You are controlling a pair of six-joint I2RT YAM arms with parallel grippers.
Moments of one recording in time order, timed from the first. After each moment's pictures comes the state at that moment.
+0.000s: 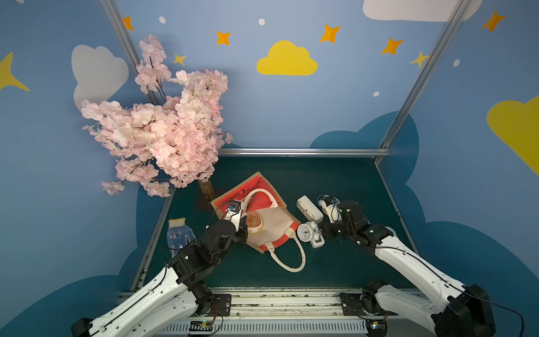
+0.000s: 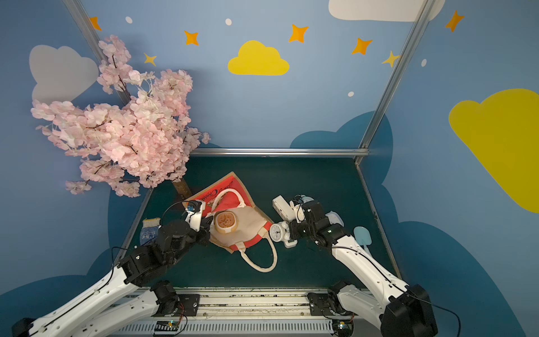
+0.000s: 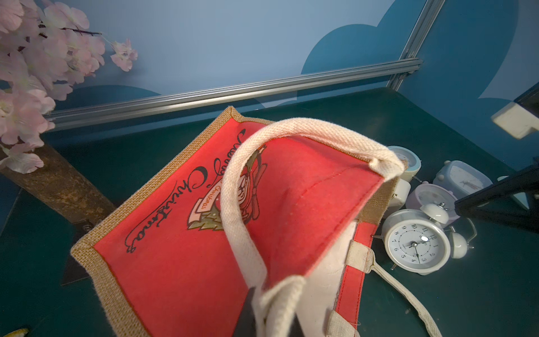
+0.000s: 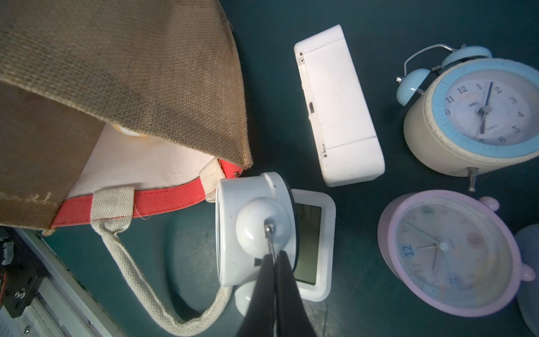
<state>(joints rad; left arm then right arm) -0.81 0.69 0.70 -0.48 -0.41 -0.25 0.52 1.06 0.70 -0.47 -0.18 0.21</state>
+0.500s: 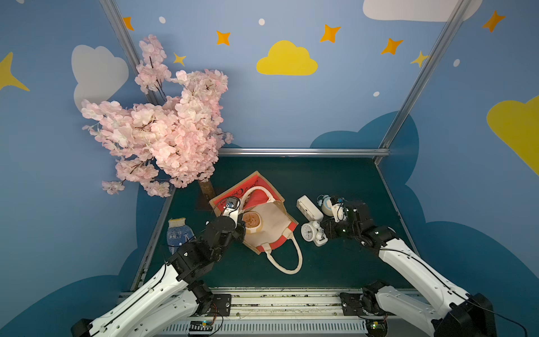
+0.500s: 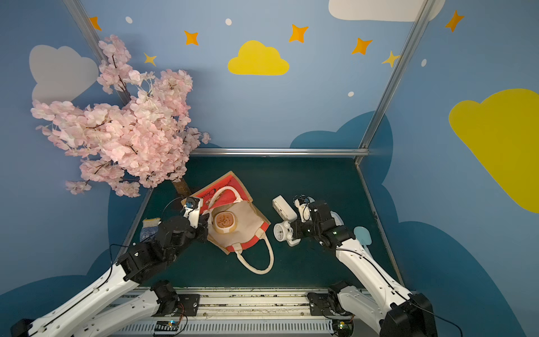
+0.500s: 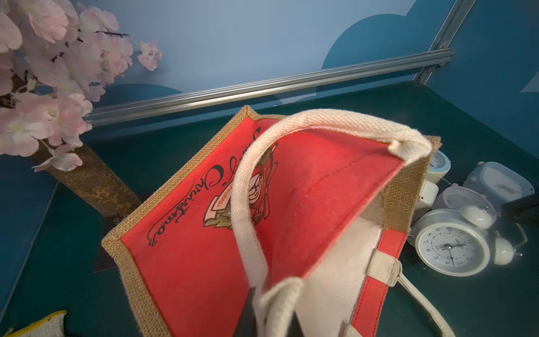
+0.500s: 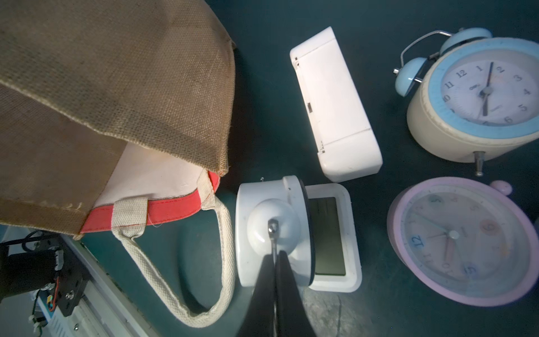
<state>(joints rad) -0.77 0.73 0.75 -0.53 -0.45 -0.24 0.46 1.01 0.68 -0.46 -0.29 0.28</state>
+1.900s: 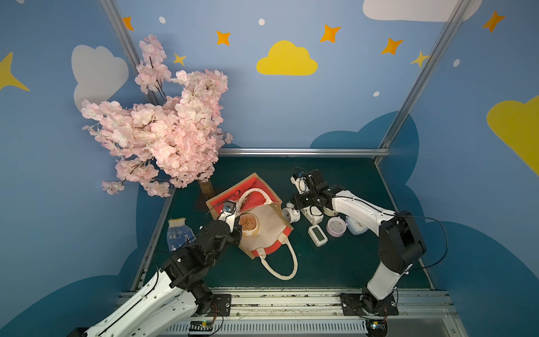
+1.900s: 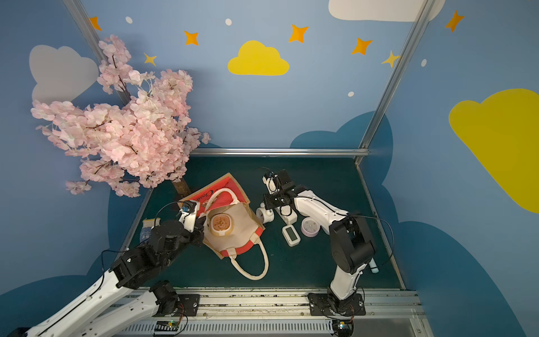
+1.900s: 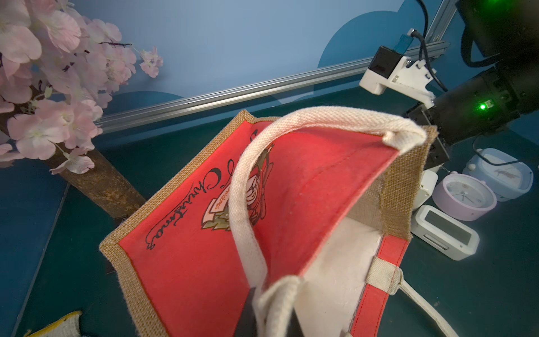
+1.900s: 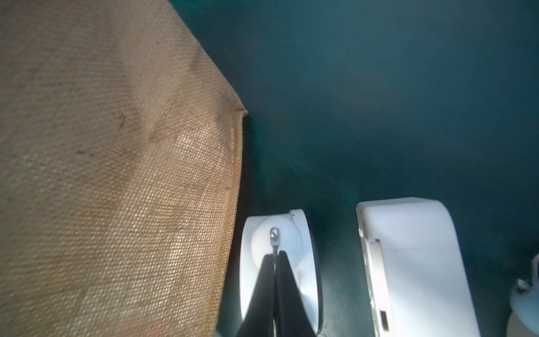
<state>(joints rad) -0.77 0.65 0.73 -0.57 -0.44 -0.19 0.59 1.75 1.29 -0.44 -0.24 0.18</state>
